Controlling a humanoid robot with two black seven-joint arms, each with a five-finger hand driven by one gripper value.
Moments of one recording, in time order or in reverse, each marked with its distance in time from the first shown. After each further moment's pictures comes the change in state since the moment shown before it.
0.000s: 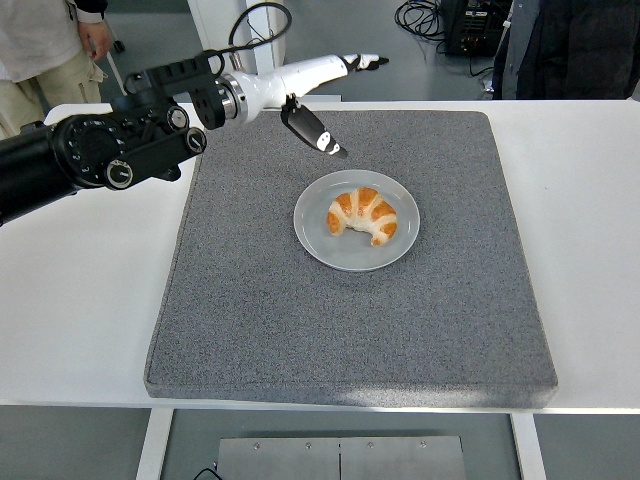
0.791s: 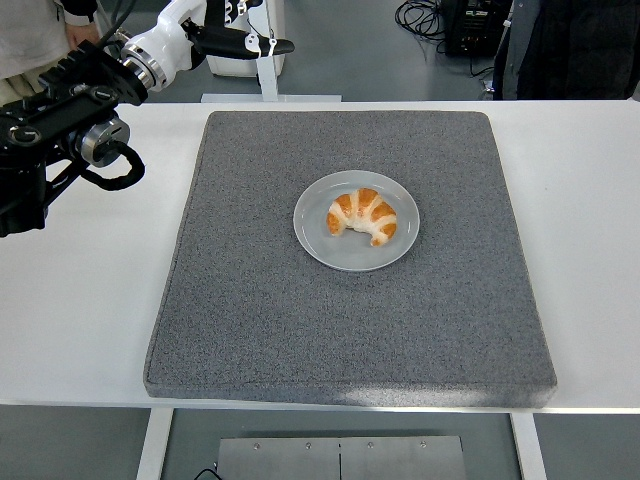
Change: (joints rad) left arm 0.170 0.108 -0.269 0.037 -0.461 -0.055 -0.060; right arm 0.000 0.000 0.000 0.000 0.000 0.000 0.000
